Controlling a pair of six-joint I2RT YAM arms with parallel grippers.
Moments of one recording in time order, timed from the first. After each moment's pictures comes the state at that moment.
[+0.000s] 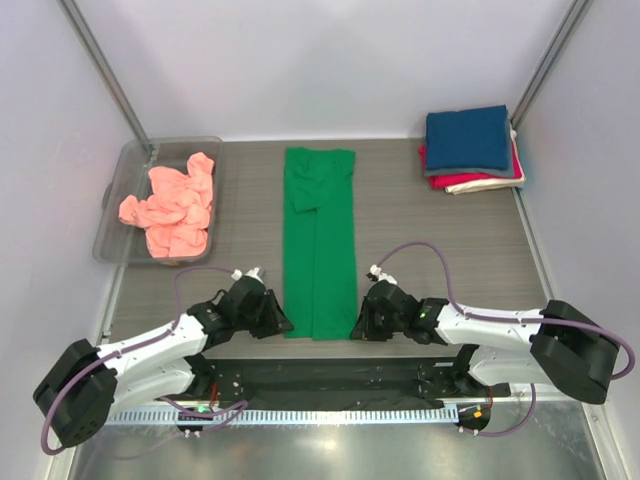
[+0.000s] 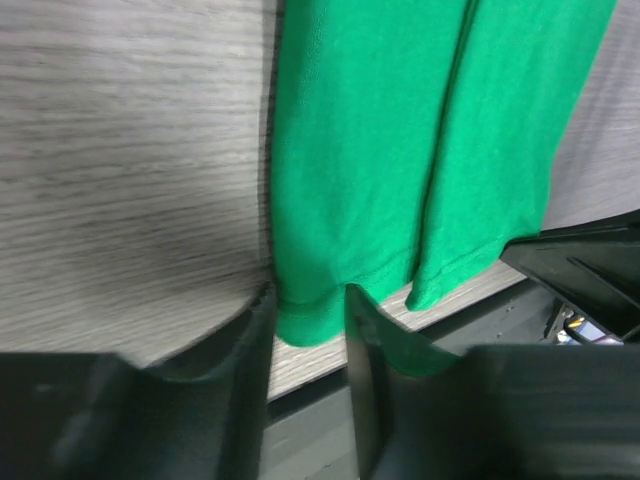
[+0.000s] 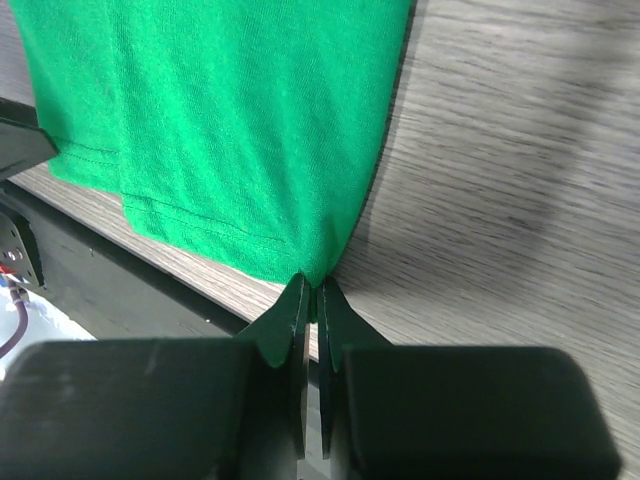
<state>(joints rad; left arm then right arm) -0.76 0.97 0.30 -0.20 0.10 -1.02 0.98 1.19 0.39 -0.10 -0.05 0.98</state>
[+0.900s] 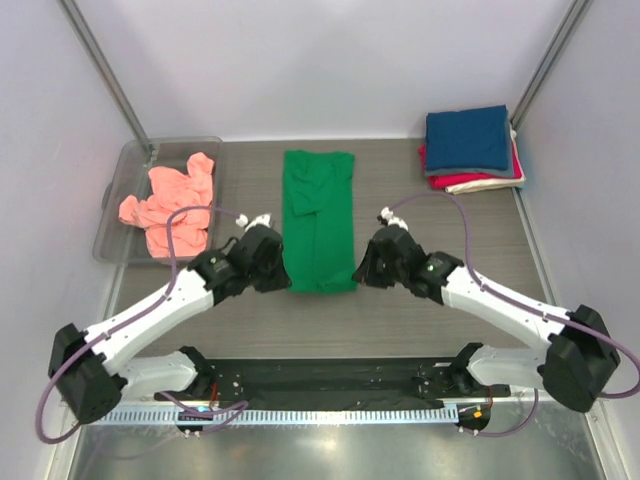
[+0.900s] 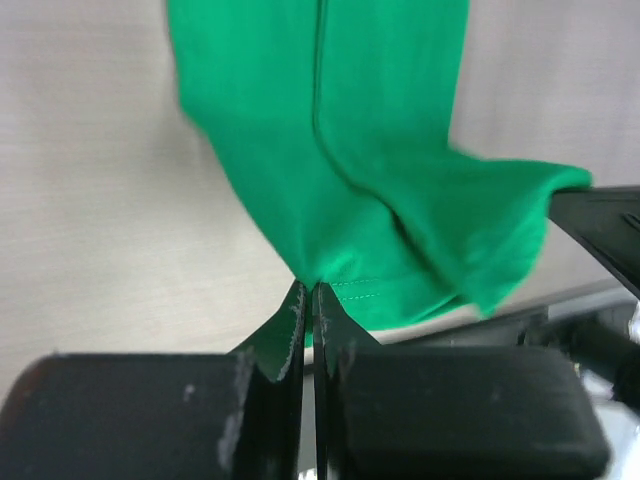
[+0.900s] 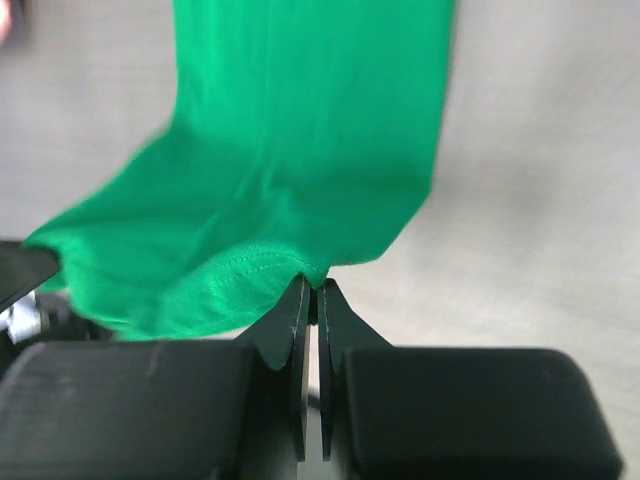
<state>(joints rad) -0.79 1.10 0.87 -0.67 -0.13 -0.88 0.78 1.17 0.77 -0.39 0.05 0.85</state>
